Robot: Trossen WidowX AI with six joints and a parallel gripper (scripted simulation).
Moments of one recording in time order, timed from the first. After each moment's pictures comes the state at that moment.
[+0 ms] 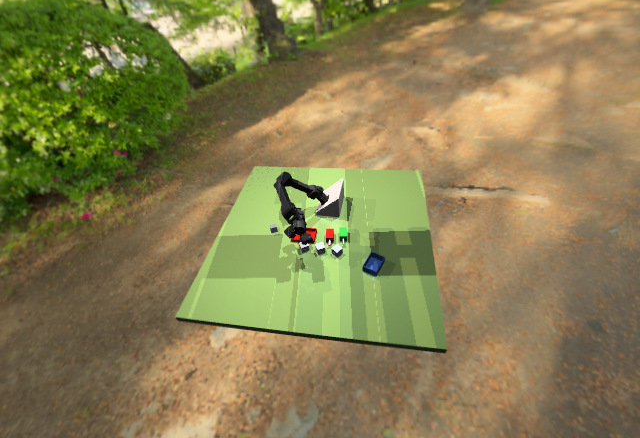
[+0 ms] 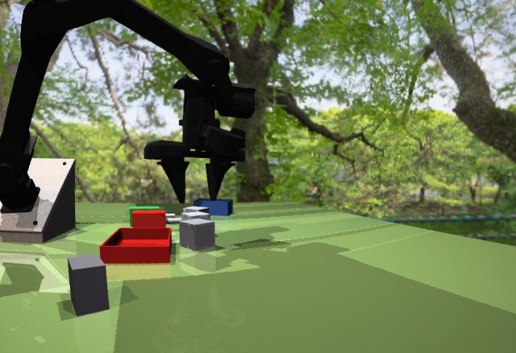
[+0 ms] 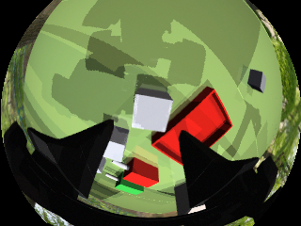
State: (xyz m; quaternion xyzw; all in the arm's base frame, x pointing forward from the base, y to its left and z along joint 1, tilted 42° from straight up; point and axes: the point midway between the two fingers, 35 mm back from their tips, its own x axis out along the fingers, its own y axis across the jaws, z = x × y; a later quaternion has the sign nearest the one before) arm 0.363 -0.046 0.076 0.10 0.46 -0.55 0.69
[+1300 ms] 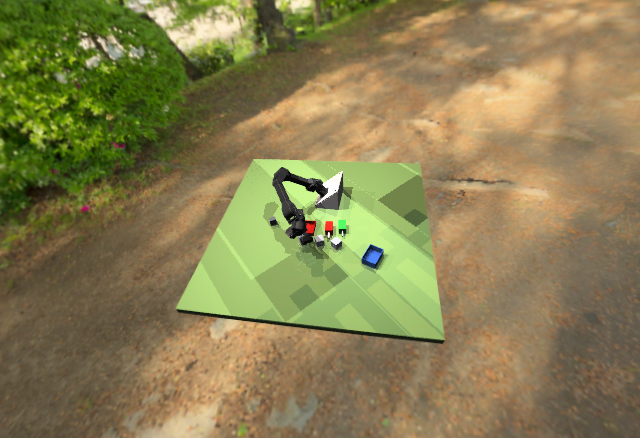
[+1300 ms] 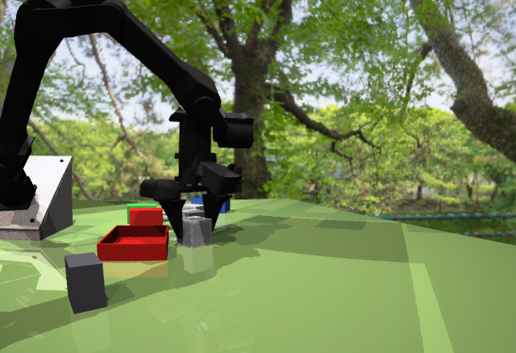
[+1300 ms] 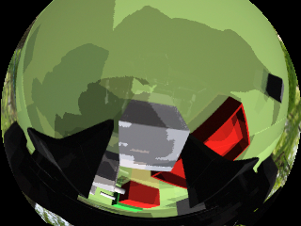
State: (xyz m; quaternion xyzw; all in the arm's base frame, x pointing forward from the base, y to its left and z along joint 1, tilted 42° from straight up) arm 0.359 -0.090 0.029 0.10 0.46 -0.55 0.69
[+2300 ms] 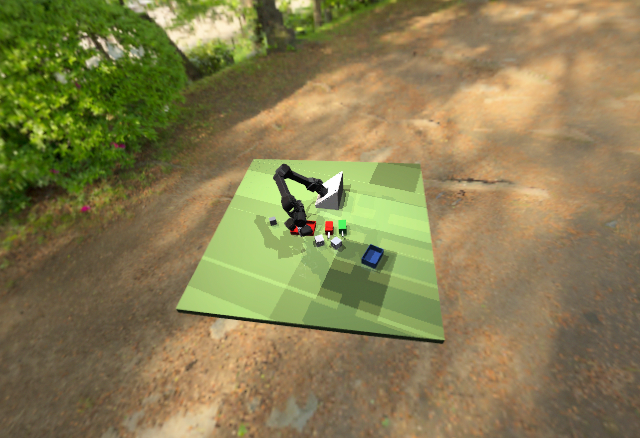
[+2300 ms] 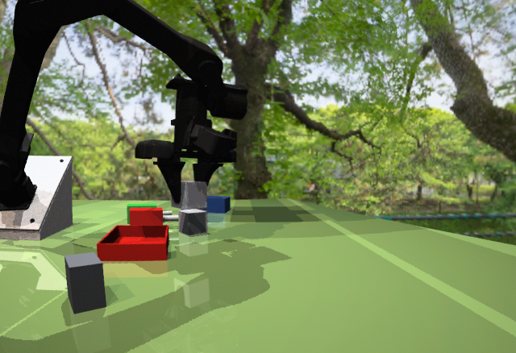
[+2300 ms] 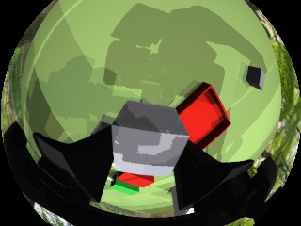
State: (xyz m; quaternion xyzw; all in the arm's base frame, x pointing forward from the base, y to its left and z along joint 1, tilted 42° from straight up) arm 0.352 -0.048 0.073 0.09 0.47 -0.56 0.68
